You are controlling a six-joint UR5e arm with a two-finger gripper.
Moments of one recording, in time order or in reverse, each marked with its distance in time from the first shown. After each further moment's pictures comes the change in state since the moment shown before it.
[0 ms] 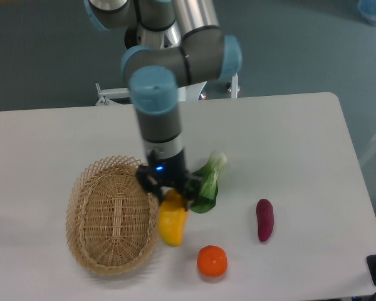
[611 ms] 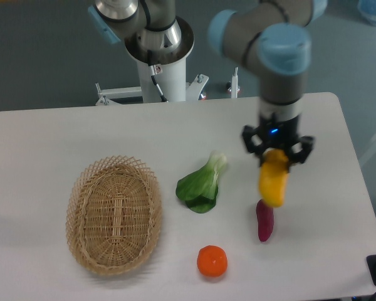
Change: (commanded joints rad) arm 0.348 -0.006 0.063 -0.105 -0.034 0.467
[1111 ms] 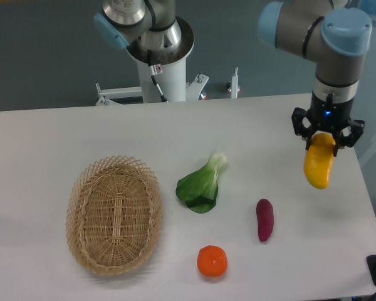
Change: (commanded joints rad) arm 0.046 -0.048 0.032 0.008 0.000 0.059
